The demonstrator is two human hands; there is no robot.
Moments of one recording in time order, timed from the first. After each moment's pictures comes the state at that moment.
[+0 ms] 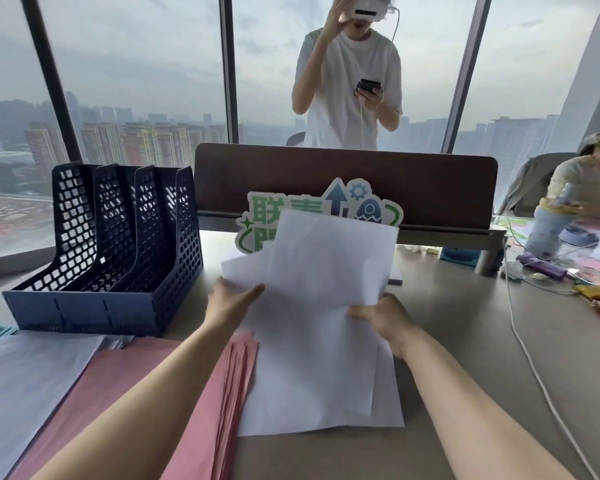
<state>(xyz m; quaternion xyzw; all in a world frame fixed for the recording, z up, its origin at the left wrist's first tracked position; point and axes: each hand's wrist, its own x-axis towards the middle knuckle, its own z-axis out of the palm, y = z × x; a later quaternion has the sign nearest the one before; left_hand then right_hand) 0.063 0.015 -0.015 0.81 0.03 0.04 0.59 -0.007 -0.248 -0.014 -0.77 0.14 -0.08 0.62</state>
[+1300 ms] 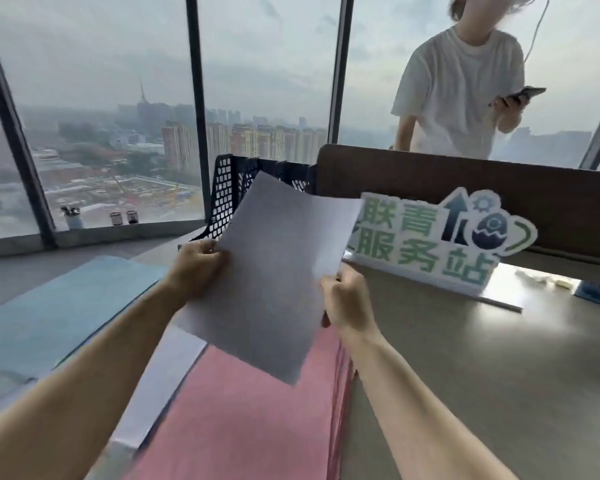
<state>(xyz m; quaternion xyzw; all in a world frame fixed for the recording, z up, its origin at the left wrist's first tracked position) -0.012 0.243 0.034 0.78 0.04 0.16 0.60 -0.034 0.000 0.025 -0.78 -0.05 -0.13 0.60</state>
